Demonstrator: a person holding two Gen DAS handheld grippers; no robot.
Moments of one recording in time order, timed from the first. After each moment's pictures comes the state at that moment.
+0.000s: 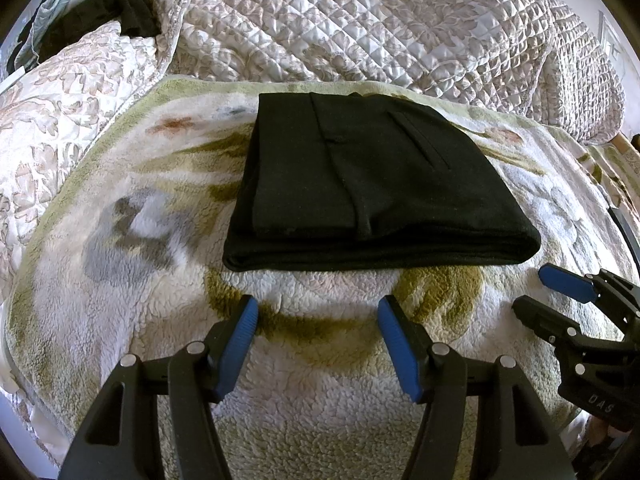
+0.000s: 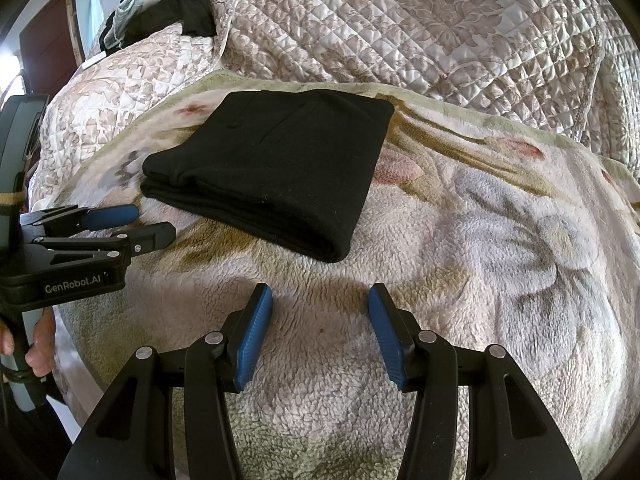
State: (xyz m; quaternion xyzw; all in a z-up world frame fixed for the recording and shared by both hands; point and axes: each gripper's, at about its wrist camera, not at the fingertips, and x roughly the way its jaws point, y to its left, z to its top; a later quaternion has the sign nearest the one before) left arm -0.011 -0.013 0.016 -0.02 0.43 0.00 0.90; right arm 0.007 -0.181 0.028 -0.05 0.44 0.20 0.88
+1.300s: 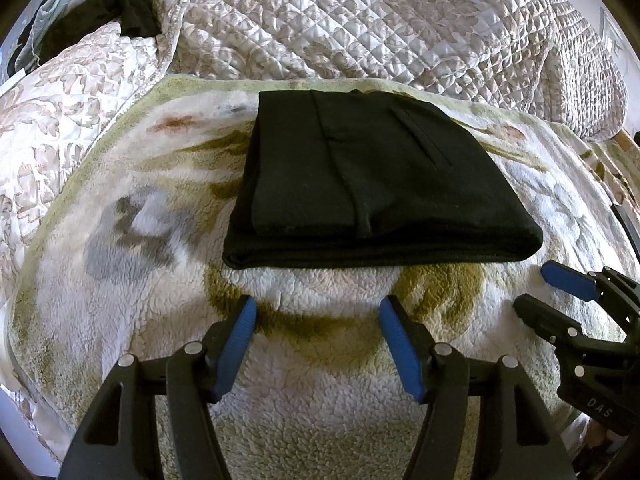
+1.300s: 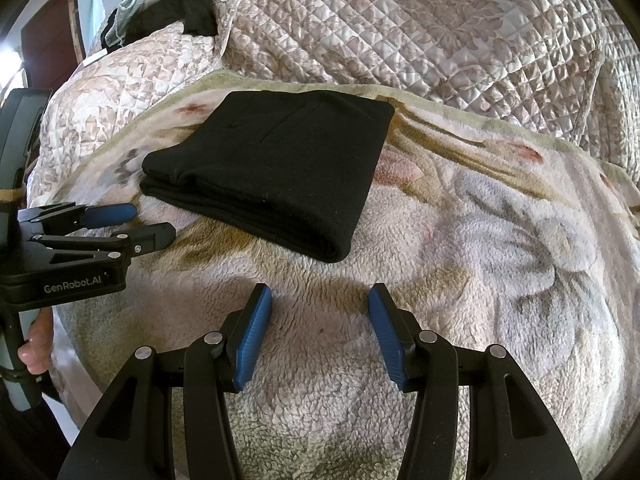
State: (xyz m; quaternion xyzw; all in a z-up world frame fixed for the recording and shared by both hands) left arm -0.011 -0.012 0.015 -0.01 0.44 0.01 0.90; right arm 0.005 -0.180 0.028 -0.05 0.43 0.20 0.88
